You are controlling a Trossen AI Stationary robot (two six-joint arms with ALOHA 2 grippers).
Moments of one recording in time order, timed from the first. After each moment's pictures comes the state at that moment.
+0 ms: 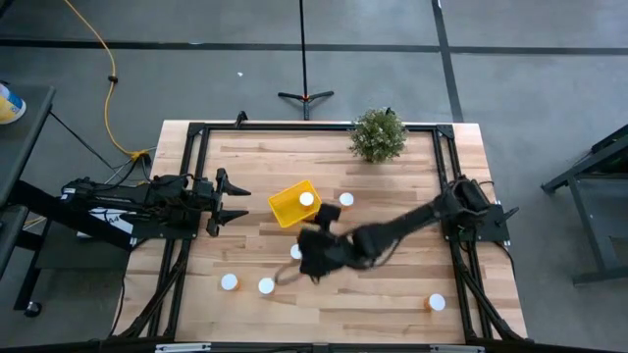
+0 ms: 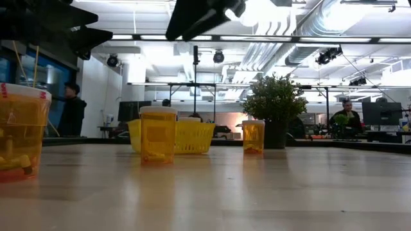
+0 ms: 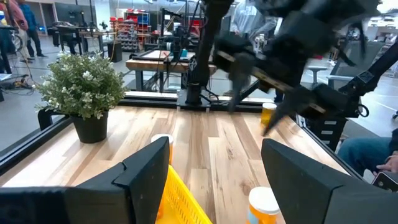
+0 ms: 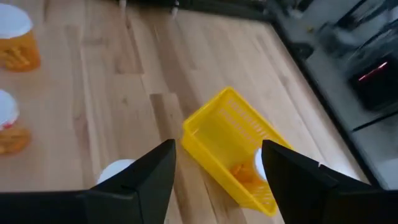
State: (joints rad) left arm -0.07 0.23 0.17 0.06 -0.06 -0.05; right arm 0.39 1.99 1.65 -0.56 0.79 0.29
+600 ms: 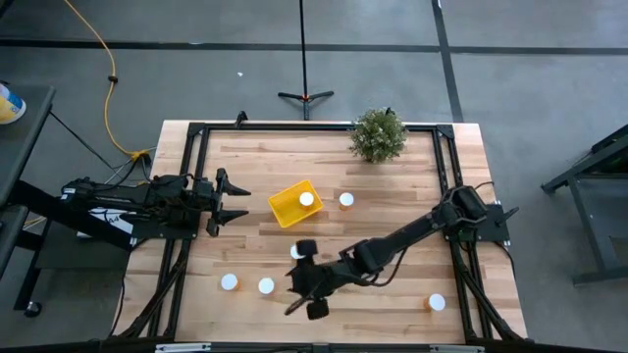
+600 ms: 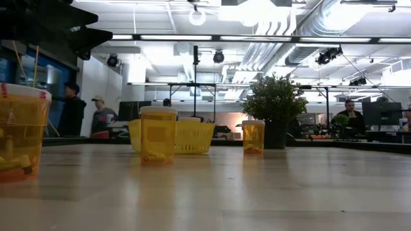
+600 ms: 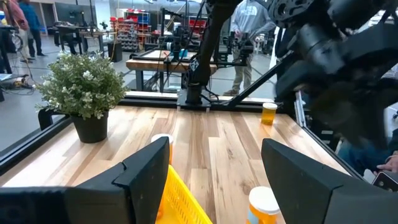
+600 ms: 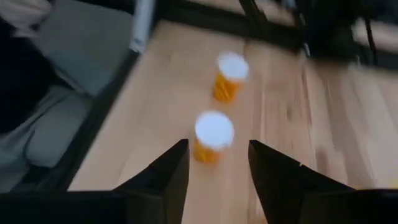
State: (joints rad) left arm -0.07 0.23 0.17 0.06 -0.06 -0.05; right arm 0.45 2.03 1.65 -0.23 0.25 0.05
